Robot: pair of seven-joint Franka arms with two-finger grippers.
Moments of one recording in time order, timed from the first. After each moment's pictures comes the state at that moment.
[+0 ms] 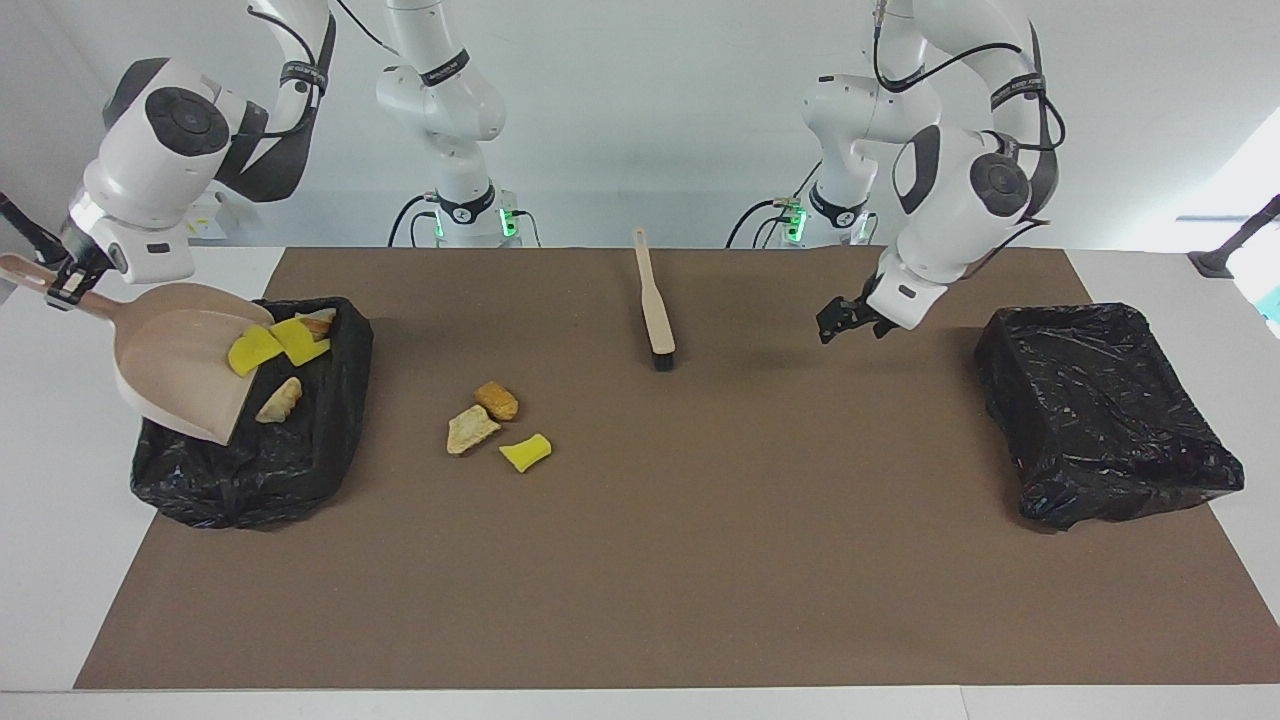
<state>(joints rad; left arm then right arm) -0.22 -0.04 0.05 -2.09 -0.19 1.91 -0.17 -0.37 -0.03 0.06 -1.93 -0.96 2.09 -1.47</state>
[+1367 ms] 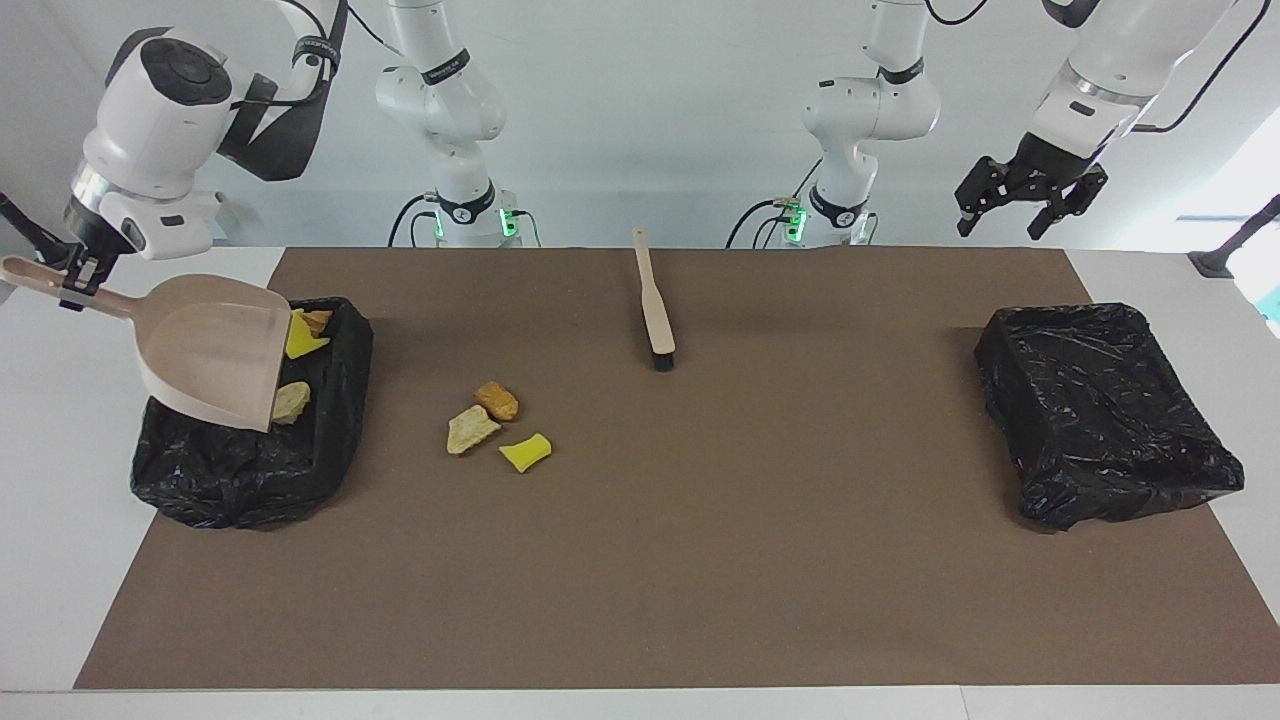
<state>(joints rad) -0.11 -0.20 0.06 -1.71 -0.04 1.50 0.02 -0.35 -0.05 0.10 -1.87 -0.75 2.07 -1.65</state>
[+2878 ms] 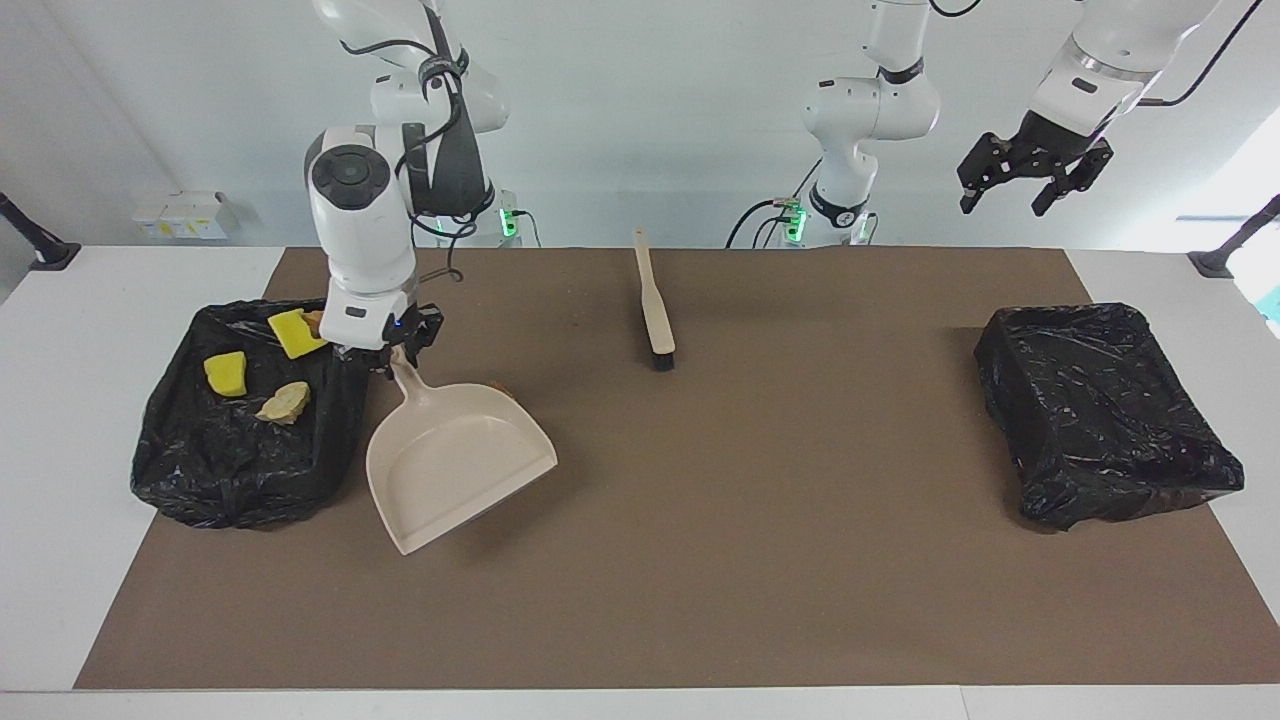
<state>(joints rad) -0.11 -0.20 0.06 -1.68 -0.02 1.43 0.02 0.04 0.11 0.12 -1.87 -0.17 1.90 -0.36</state>
